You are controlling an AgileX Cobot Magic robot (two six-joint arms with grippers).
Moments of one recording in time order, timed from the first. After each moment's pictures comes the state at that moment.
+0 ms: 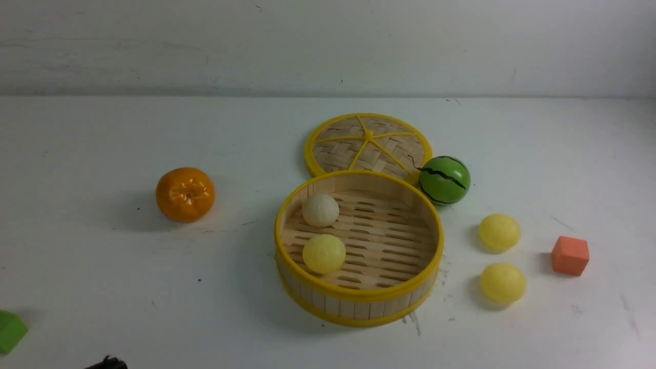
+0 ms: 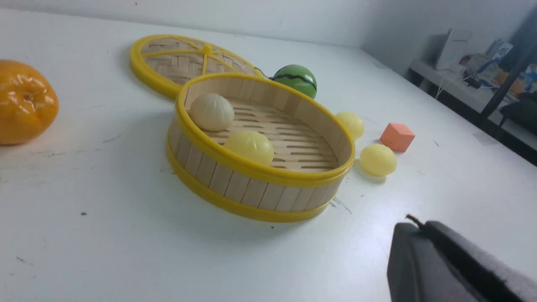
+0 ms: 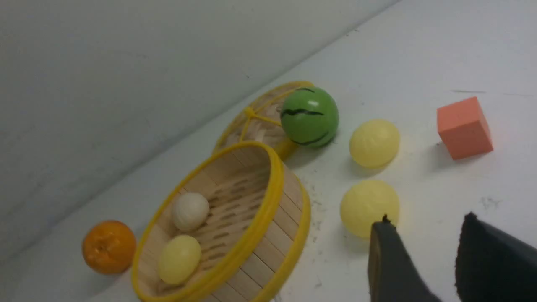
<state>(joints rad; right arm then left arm) 0.06 -0.01 0.03 0.60 0.17 0.07 -0.62 0.22 -0.15 -0.27 0.14 -0.07</state>
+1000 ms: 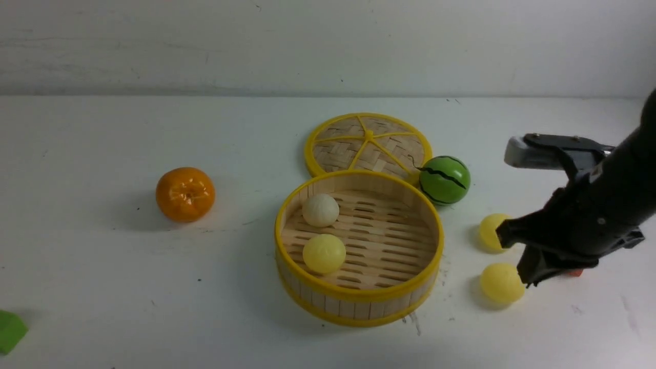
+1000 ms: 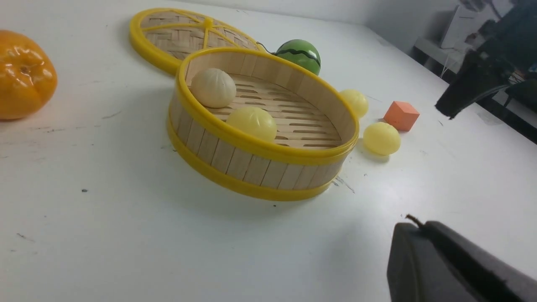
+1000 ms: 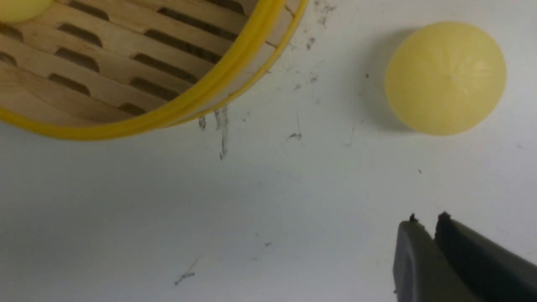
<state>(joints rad) 0.23 1.62 -1.17 0.24 0.96 0.00 -0.62 0.21 -0.15 -0.27 0.18 -0.07</state>
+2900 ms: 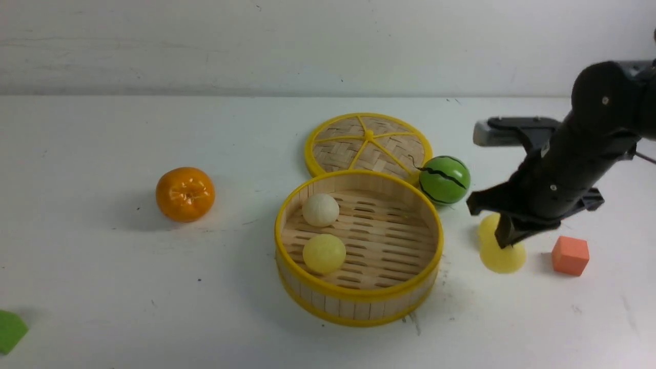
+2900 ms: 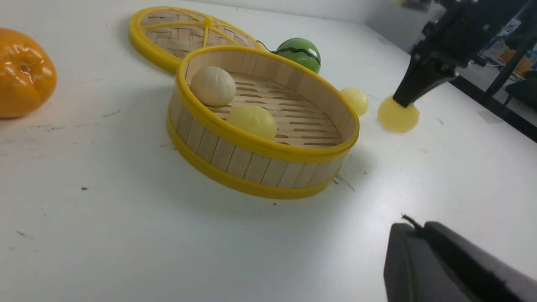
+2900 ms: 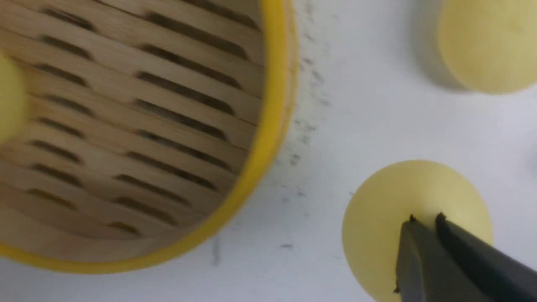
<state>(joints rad) 0.27 1.74 -1.40 0.18 0.95 0.03 -0.62 0.21 -0.15 -0.27 0.19 -0.07</state>
